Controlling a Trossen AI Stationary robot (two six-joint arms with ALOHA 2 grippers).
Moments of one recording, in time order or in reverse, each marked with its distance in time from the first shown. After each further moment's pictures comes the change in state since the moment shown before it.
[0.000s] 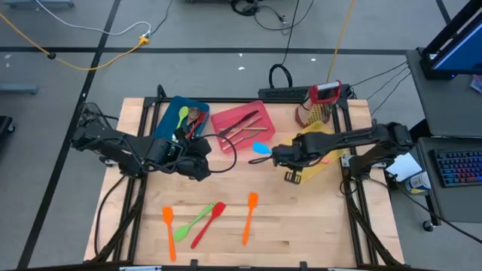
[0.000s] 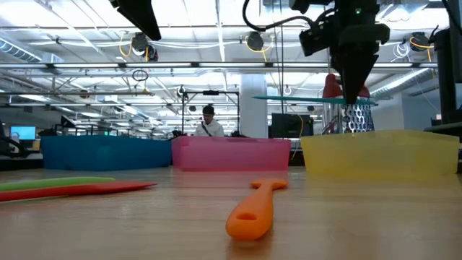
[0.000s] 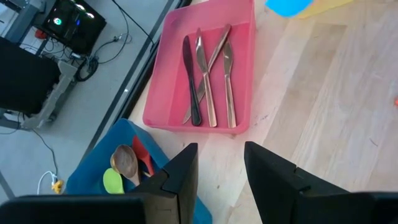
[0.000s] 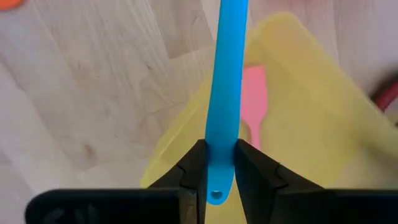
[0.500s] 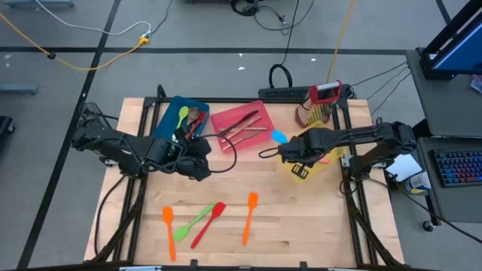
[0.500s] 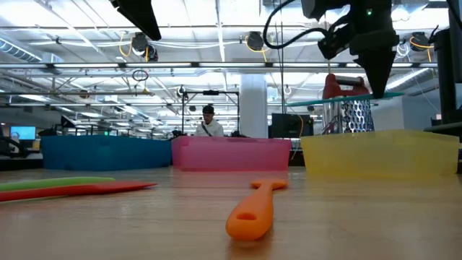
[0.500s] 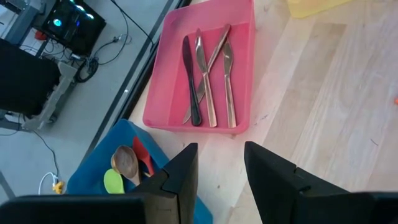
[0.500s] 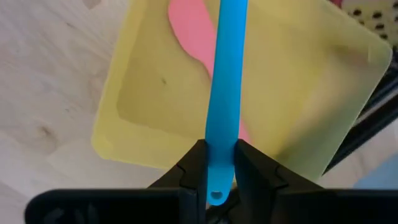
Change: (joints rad) left arm 0.000 0.000 0.000 0.001 0.000 0.007; right arm -0.029 -0.040 0.000 -0.239 0.016 0.266
